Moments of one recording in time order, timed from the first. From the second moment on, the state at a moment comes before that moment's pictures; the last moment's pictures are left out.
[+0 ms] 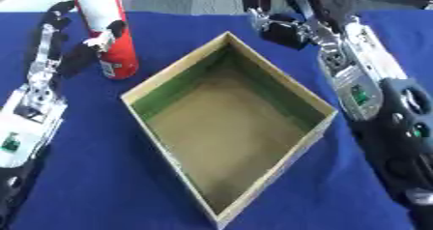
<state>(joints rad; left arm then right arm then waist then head) -0.88 0.28 -0.11 -1.44 -0.20 0.38 0.31 -1.09 -0.42 0.20 -1.30 0.83 -0.39 -0.23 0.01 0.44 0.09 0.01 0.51</state>
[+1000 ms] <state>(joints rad) -0.90 0.28 -0.10 -1.43 -0.24 0.44 0.34 -1.12 -0.42 0.18 -1.22 0.77 -0.46 -0.21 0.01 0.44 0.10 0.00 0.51</state>
